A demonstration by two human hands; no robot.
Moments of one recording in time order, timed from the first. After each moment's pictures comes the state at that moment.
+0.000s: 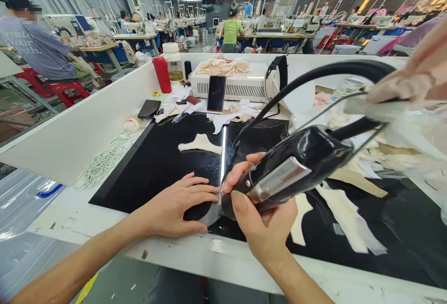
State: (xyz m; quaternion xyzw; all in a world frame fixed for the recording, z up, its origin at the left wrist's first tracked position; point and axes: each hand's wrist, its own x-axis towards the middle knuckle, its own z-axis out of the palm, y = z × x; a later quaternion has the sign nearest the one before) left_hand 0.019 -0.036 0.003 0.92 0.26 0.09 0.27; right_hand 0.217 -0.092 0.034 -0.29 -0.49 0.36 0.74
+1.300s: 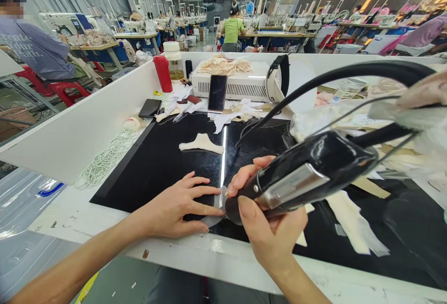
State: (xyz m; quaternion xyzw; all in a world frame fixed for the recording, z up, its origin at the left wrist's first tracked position) left_hand 0.018 -0.035 0.002 0.95 0.21 0.10 0.22; right_hand 0.218 -0.096 0.035 -0.31 -0.47 0.35 0.75
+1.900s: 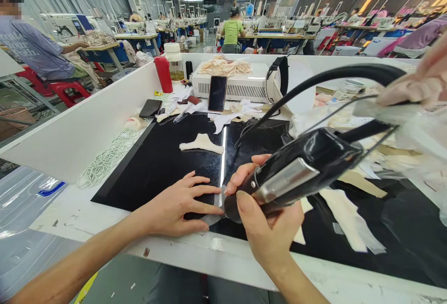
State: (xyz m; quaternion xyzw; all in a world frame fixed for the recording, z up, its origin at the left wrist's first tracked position) left_hand 0.017 -0.035 -0.001 0.95 0.21 0.11 0.22; right_hand 0.213 -0.097 0.039 -0.33 -0.46 0.34 0.75
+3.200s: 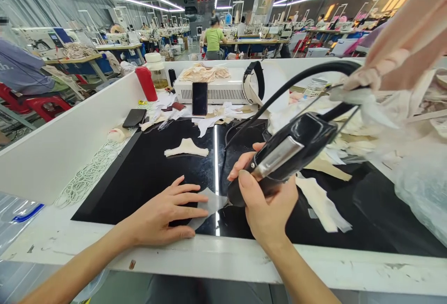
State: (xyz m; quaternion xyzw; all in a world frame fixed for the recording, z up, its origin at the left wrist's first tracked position) left_hand 0.016 -0.035 0.005 0.95 0.18 0.08 0.22; right_hand 0.242 -0.084 0.041 -0.34 -0.43 0.26 0.79
